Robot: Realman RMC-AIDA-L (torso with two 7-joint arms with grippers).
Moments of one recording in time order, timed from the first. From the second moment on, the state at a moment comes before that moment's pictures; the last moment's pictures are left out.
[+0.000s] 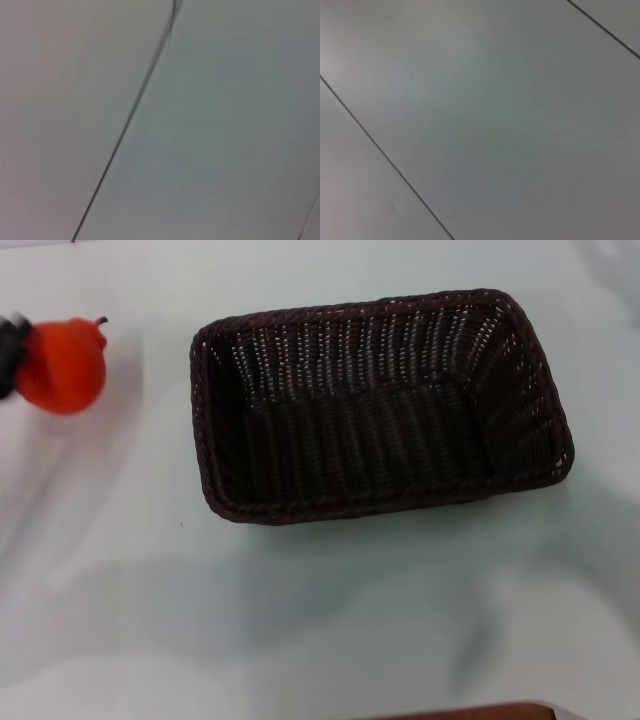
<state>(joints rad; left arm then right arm) -0.23 -2.09 -2.08 -0.43 0.85 -1.21 2.10 0.33 2.08 -0.07 -0.60 1.65 1.58 1.66</state>
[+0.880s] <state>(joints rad) -0.18 -2.16 -2.11 -0.53 0.99 -1.06 2.20 0.34 2.08 -0.07 -0.57 1.64 1.57 1.63</state>
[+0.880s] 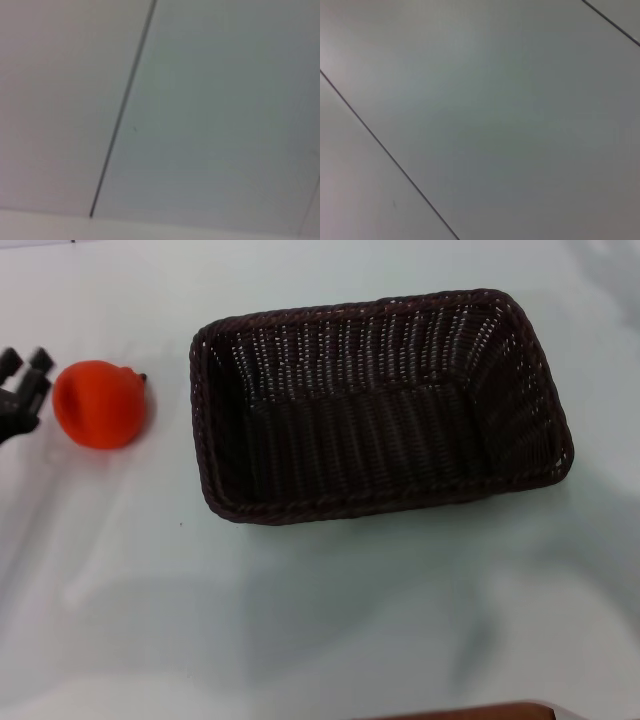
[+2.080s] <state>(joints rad) -0.24 -2.16 -2.10 -0.54 1.18 -0.93 2.18 0.35 2.08 -0.07 -0.57 1.65 1.57 1.64</state>
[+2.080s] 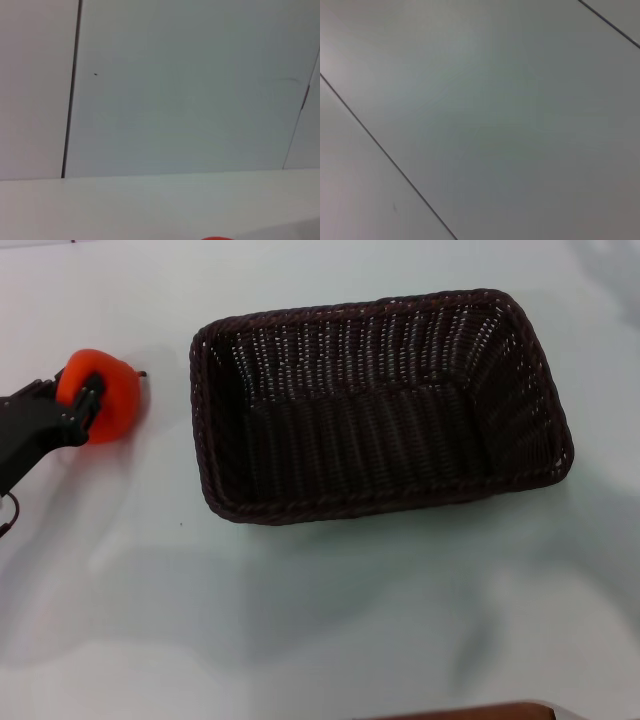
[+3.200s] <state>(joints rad) -0.38 -2.17 -1.90 -0.51 1.07 -1.47 2.29 0.37 2.08 -0.07 -0.56 1.66 1.57 1.64</state>
